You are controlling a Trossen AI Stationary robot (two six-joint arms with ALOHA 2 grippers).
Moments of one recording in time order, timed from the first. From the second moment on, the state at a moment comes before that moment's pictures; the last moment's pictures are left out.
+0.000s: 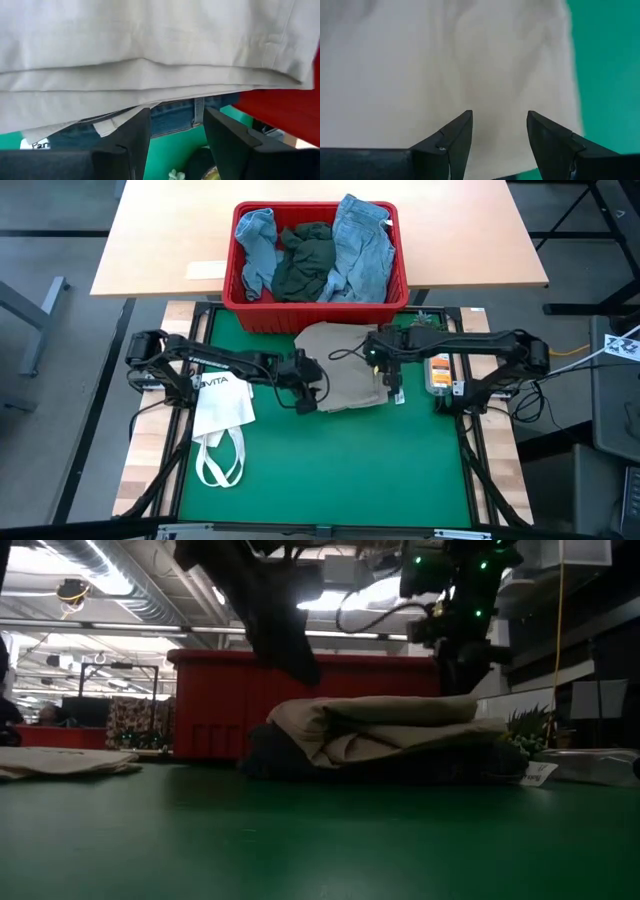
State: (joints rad) left arm 0.01 1.64 1.11 -0.33 -0.20 -0.15; right arm -0.18 1.49 1.13 -0.96 0.32 -0.32
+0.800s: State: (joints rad) left arm -0.16 1.64 1.11 -0.32 -0.22 -0.18; right arm 0.18 1.51 1.13 -0.89 0.30 -0.43
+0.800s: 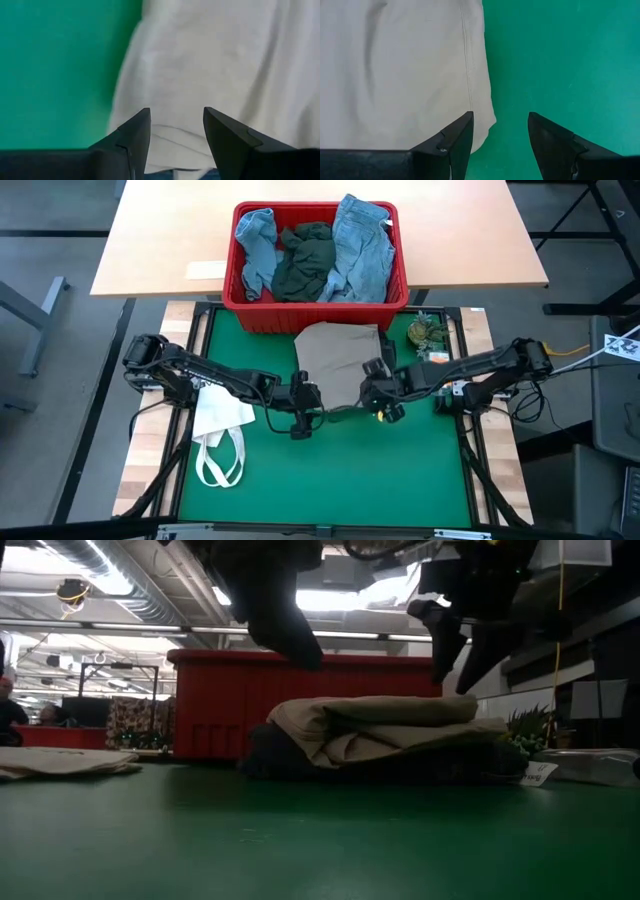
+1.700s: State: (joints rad) left arm -0.18 1.64 1.12 -0.30 -0.22 -0.18; right arm 0.22 1.57 1.13 -0.92 0.31 -0.42
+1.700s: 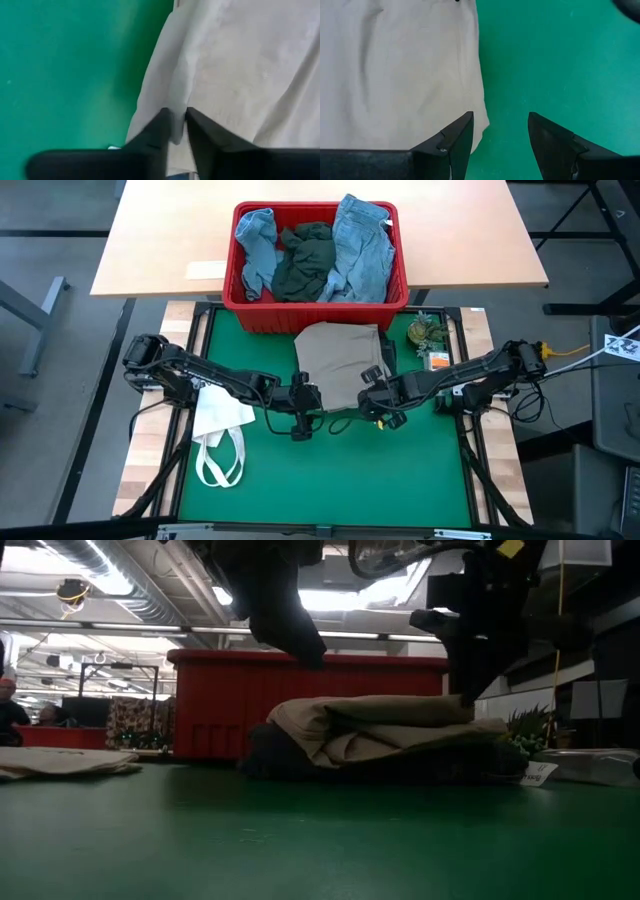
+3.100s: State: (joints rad) left arm -0.12 1.85 1.12 -0.22 -0.27 -0.17; right arm 0.22 1.57 1.17 -1.20 0.38 -0.40
